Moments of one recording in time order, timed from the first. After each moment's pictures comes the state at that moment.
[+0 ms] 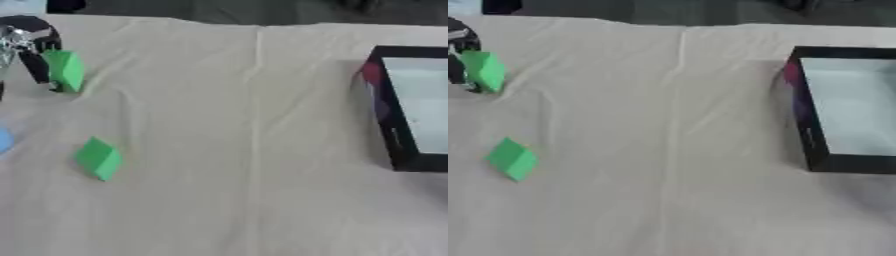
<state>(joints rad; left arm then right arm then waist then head) -1.22 0.65 0.04 -0.56 -1.32 -0.13 -0.49 -0.21 -0.55 -0.36 -1.47 -0.38 -0.21 0.31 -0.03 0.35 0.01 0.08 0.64</state>
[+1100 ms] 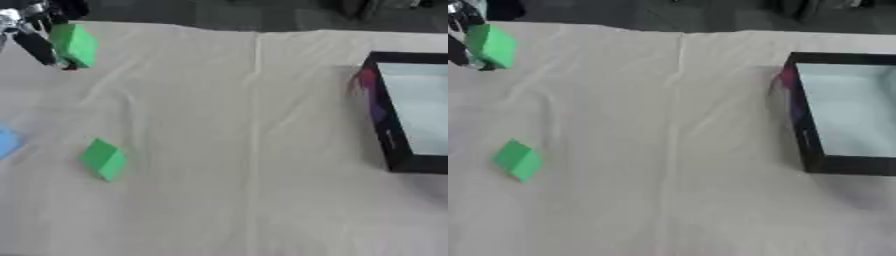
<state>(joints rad) -1.17 0.65 0.02 -0.67 -0.89 -0.19 -0.44 -0.24 -0.57 -0.36 -1.47 -0.45 -0.20 0.31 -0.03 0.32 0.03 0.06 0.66</state>
